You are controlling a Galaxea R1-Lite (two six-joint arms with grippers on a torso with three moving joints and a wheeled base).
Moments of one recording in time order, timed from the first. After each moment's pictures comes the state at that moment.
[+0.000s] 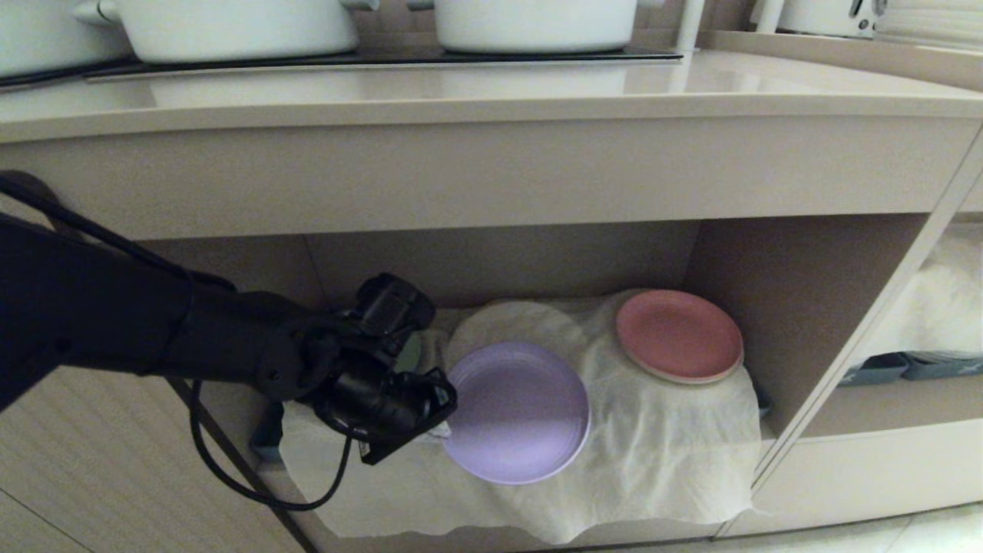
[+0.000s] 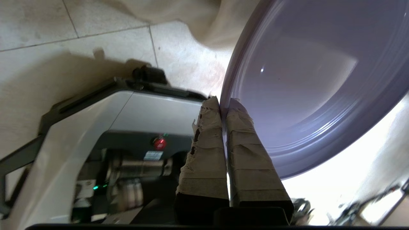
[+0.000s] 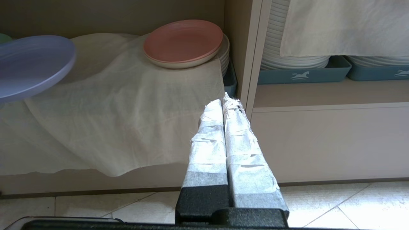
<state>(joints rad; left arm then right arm) -0.55 1.95 -1.11 0.23 -0.16 -0.98 0.00 0.00 0.00 0.00 0.00 0.02</state>
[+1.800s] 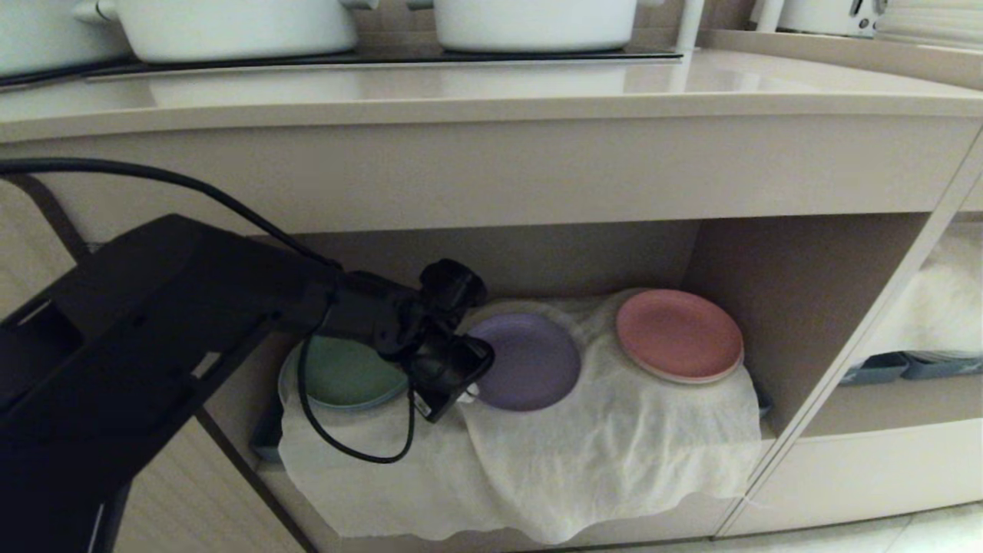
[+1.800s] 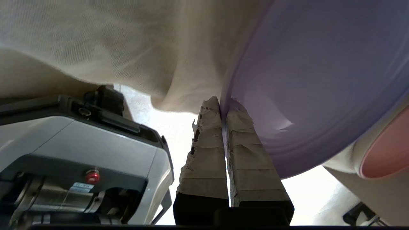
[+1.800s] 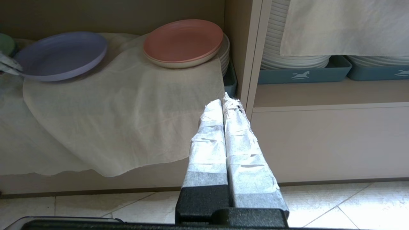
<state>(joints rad) -0.56 2.23 -1.50 0.32 -0.04 -1.29 0.00 0.00 0.00 0.00 0.00 0.02</state>
